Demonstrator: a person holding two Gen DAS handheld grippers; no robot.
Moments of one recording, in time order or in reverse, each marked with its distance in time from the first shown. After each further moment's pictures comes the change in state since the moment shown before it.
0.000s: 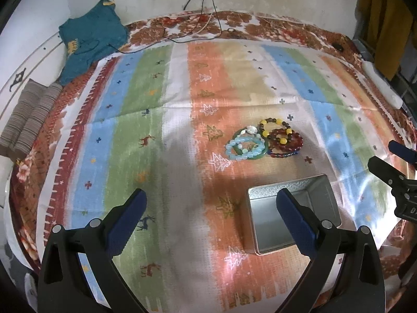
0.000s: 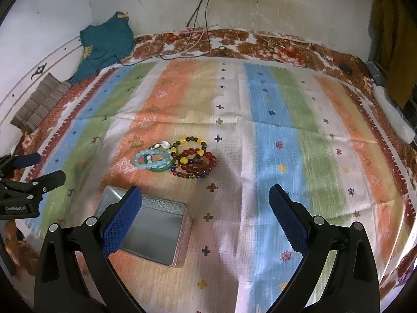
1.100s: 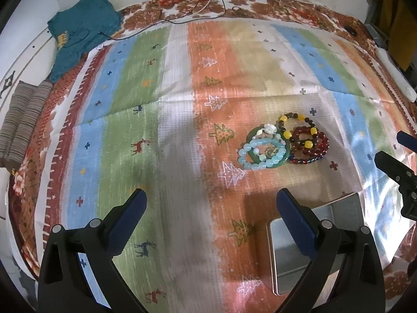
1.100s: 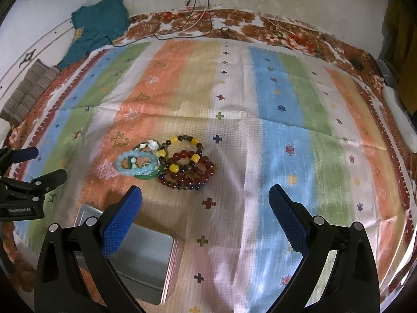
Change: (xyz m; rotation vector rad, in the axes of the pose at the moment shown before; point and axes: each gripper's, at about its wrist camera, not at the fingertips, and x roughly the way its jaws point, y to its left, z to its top) left arm 0.066 0.004 0.038 0.028 0.113 0.042; right arm 0.065 0.002 0.034 -0.033 0.112 -0.022
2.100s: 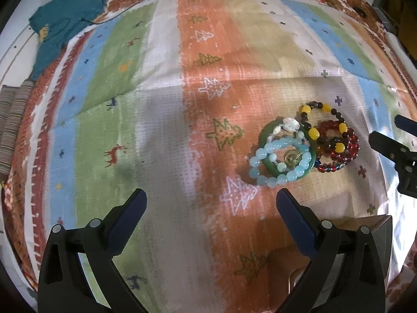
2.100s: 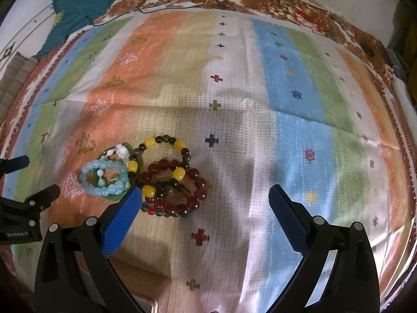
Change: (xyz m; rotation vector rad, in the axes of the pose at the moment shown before) left arm 0.077 -0.002 0.028 0.036 0.120 -0.009; right arm 0.087 -0.005 0.031 0.014 0.138 -0.028
